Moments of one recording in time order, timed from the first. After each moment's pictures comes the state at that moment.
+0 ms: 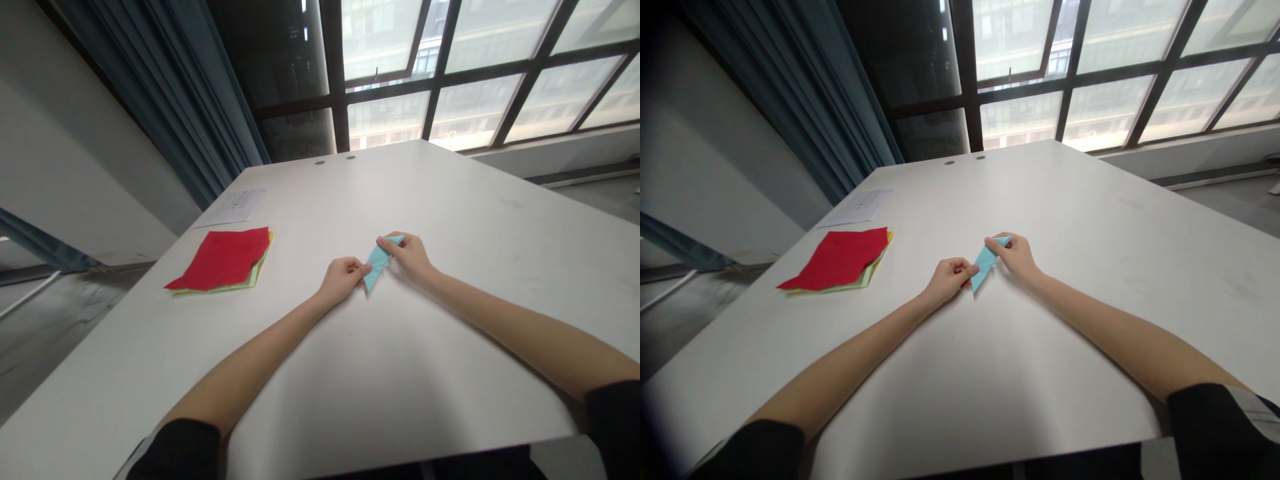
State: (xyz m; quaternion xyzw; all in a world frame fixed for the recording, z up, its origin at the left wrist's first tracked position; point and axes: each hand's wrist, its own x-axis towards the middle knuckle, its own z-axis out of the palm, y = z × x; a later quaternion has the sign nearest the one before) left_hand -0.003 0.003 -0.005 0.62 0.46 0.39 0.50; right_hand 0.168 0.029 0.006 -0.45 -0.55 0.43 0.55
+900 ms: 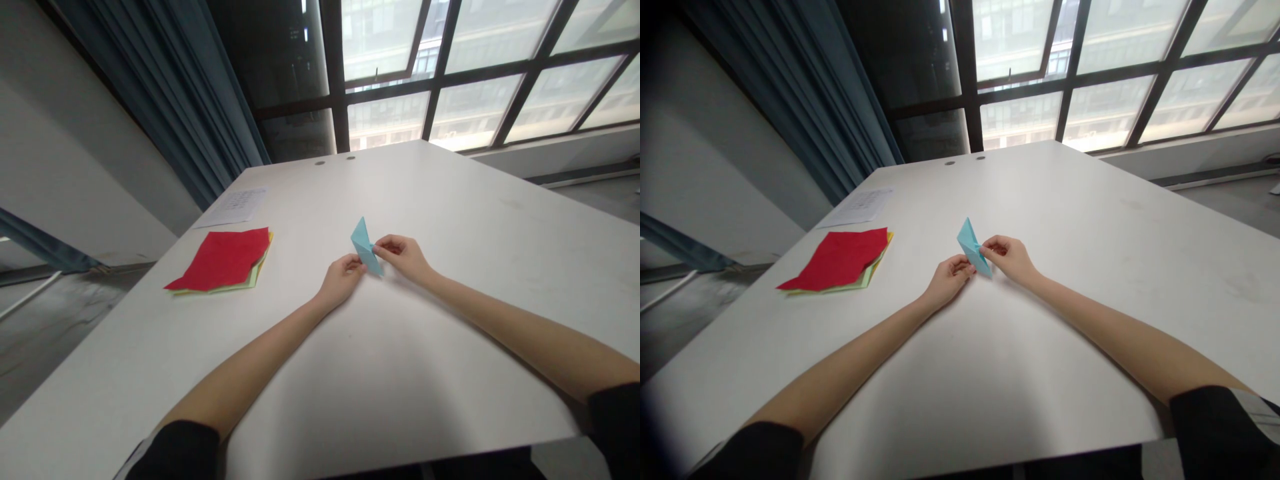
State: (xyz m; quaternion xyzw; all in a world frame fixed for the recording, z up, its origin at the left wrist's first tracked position) left_hand -0.003 0.003 -0.006 0.63 0.43 0.44 0.48; right_hand 0.169 0.022 0.012 -0.44 -0.67 0.37 0.48
